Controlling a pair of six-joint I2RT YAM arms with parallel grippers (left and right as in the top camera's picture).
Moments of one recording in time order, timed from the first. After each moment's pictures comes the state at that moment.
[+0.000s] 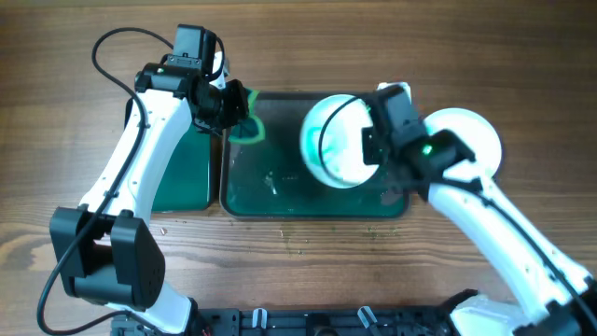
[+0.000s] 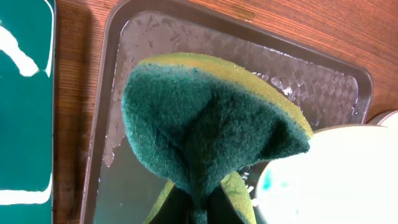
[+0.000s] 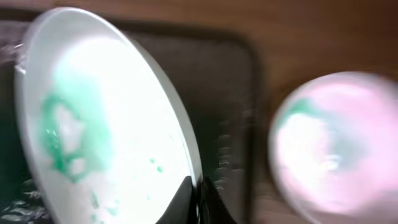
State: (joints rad) left arm -0.17 1.75 1.48 -0.94 0.25 -0.44; right arm 0.50 1.42 1.12 -0.74 0.33 0.32
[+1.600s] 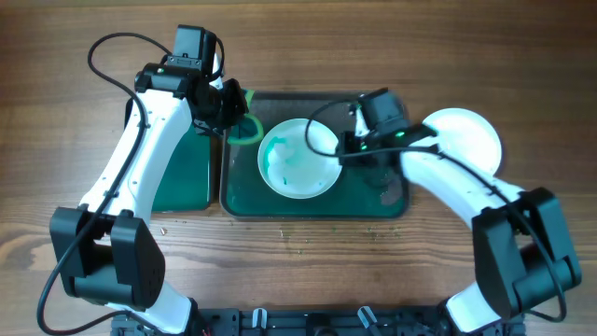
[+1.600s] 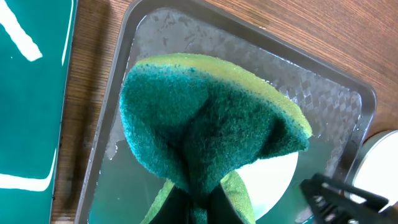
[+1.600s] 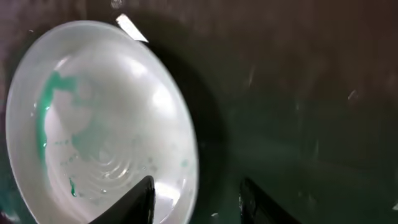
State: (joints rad) left arm -0.18 1.75 1.47 -0.95 0.22 -0.53; right arm 0.37 1.73 1.02 -0.41 -0.23 0.36
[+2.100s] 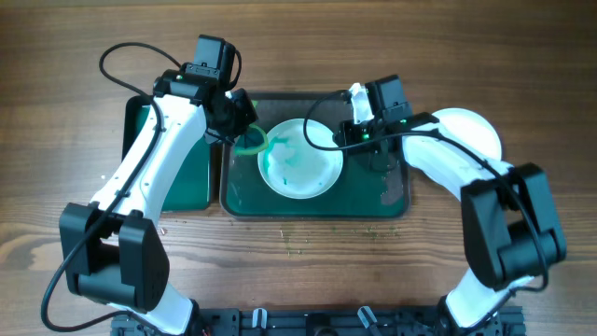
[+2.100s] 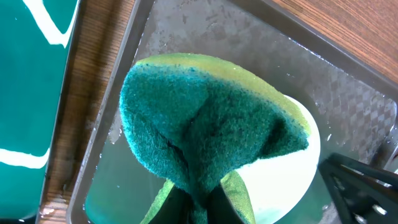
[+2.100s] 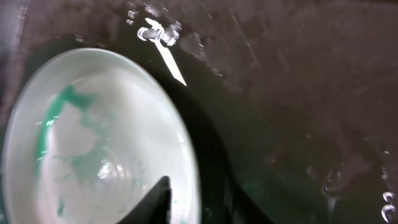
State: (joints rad) left arm -0.24 1.75 1.43 -0.95 0.13 -0.65; right arm 0.33 1.87 1.08 -0.29 -0.34 0.17
